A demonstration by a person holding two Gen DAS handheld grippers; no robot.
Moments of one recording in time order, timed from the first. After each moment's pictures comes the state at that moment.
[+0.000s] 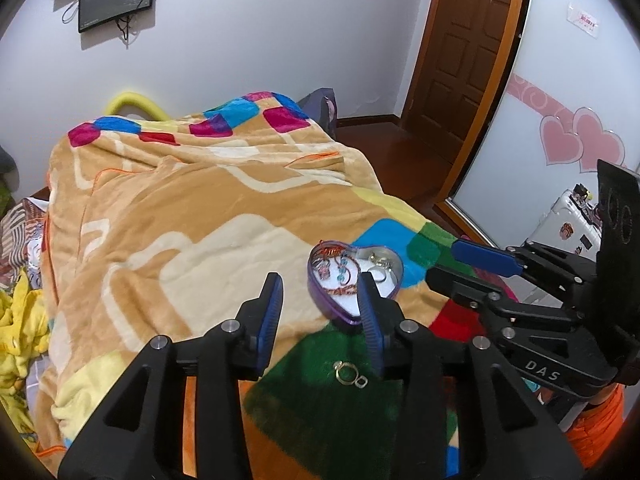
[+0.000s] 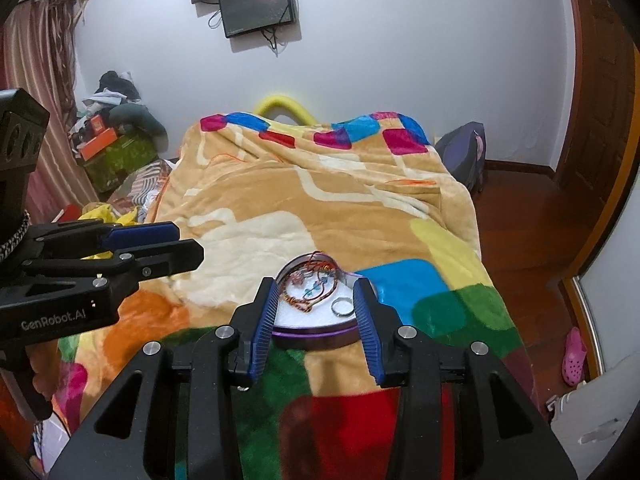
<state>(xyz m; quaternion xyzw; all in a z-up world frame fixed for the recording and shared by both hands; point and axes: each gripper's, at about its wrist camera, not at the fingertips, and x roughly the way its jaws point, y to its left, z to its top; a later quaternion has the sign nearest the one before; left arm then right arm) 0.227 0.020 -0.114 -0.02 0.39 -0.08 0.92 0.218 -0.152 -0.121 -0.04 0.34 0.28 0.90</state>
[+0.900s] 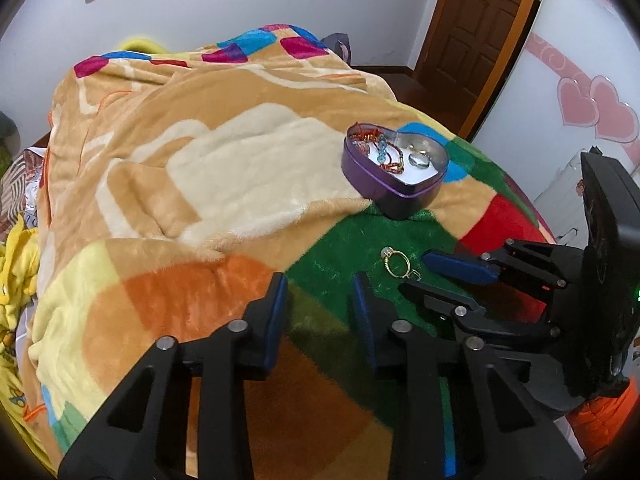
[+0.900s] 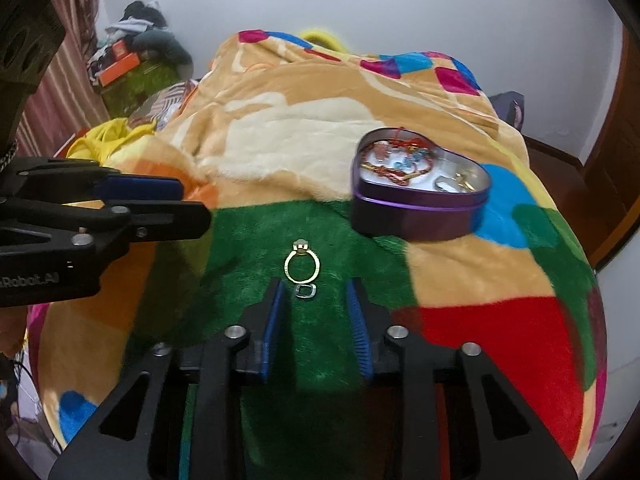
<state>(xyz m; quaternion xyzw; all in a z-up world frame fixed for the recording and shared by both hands) 0.195 0.042 -0.192 -0.03 0.47 -0.08 0.88 0.182 -0.102 -0.204 -0.11 0.41 0.32 0.85</state>
